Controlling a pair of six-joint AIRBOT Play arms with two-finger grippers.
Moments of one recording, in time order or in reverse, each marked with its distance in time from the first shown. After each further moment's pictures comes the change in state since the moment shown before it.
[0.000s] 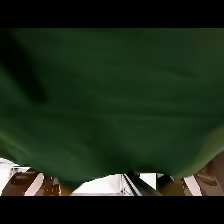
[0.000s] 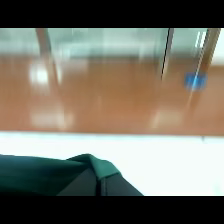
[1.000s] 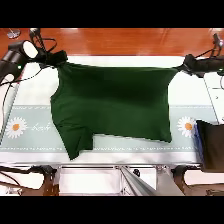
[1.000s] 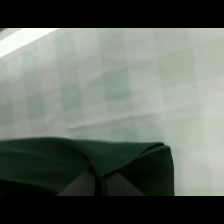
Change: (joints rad) left arm -0.039 -0.954 -0.161 -0.065 0.430 -0.385; right arm 0.052 -0.909 -0.422 0.272 -0.536 -0.146
